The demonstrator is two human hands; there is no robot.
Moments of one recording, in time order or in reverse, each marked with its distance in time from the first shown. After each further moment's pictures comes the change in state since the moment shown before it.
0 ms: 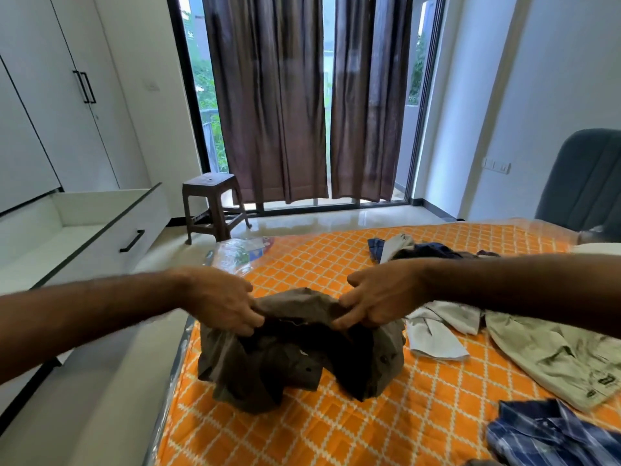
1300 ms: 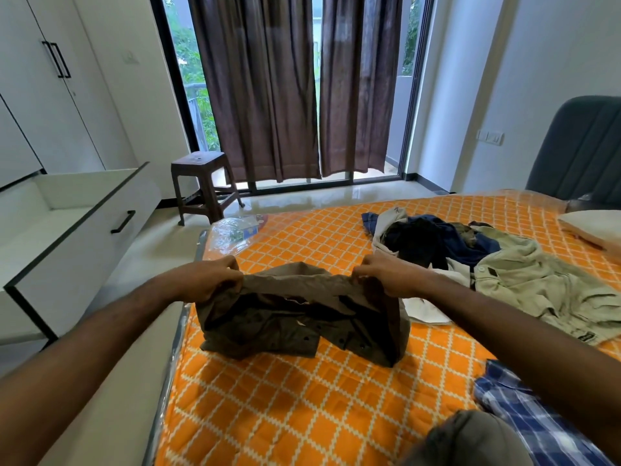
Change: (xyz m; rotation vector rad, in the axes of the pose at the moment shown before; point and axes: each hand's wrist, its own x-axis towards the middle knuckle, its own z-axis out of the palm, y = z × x) left_hand 0.004 0.021 0.099 -0.825 0.045 -0.775; right_hand 0.008 -0.066 0.106 1.010 0.036 0.968
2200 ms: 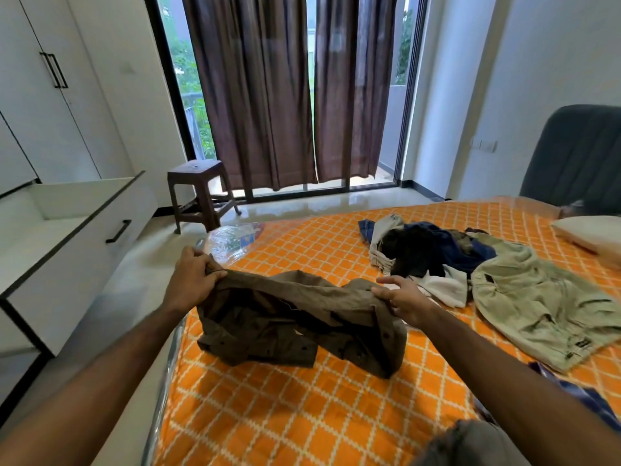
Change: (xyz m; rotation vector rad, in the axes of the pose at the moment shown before) left_hand 0.012 -0.001 0.027 -0.489 0.659 -0.632; right_hand -0.001 0.009 0.066 1.547 0.410 0.799
